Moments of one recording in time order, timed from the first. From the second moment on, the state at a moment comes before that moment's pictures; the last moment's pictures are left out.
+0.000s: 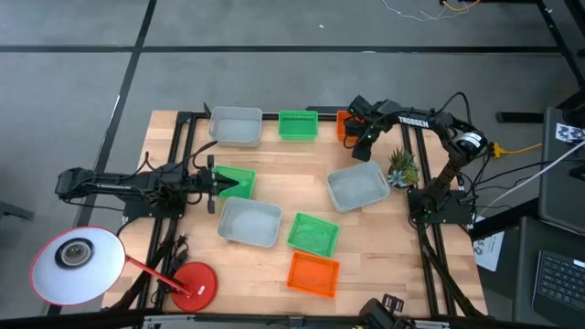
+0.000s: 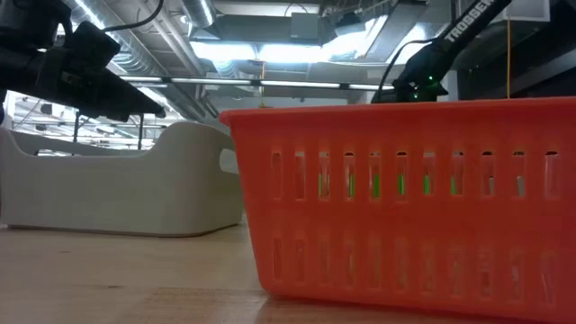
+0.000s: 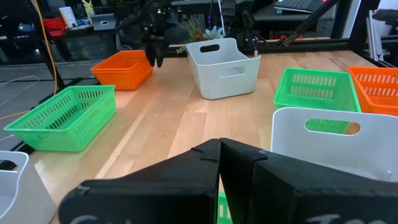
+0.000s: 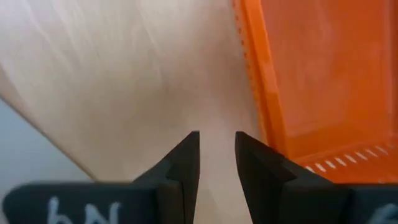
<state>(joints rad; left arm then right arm) 0.06 0.28 0.02 0.17 -0.12 0.06 -0.79 1.71 1.07 -0.78 0.01 -0.45</state>
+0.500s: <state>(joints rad) 0.06 0.28 0.02 0.17 -0.12 0.06 -0.79 1.71 1.08 -0.81 0.01 -0.45</state>
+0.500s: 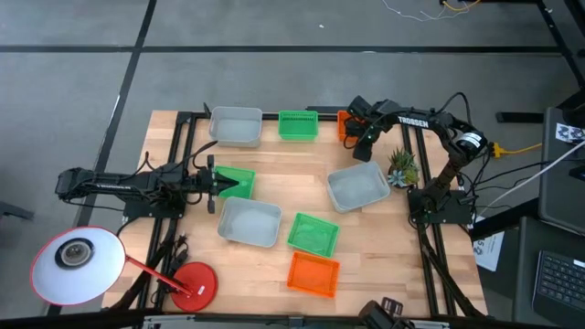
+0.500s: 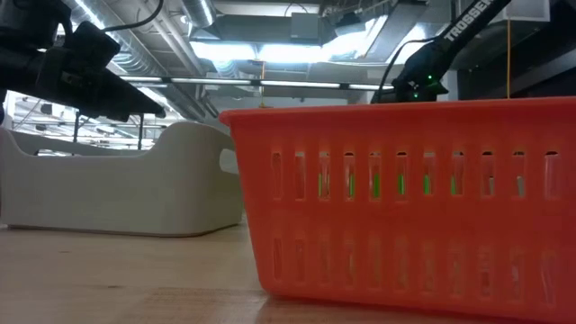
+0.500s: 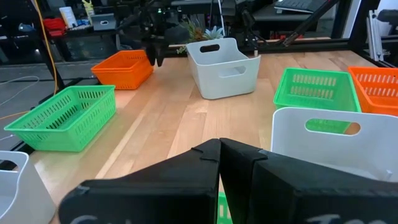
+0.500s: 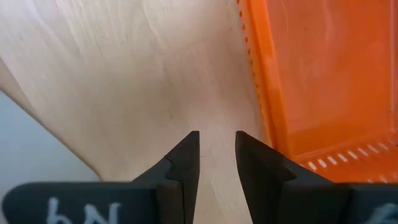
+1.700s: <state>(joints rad) 0.06 0.28 0.02 0.36 -0.11 -0.10 -0.05 1.34 1.23 -1.18 -0.20 0.15</state>
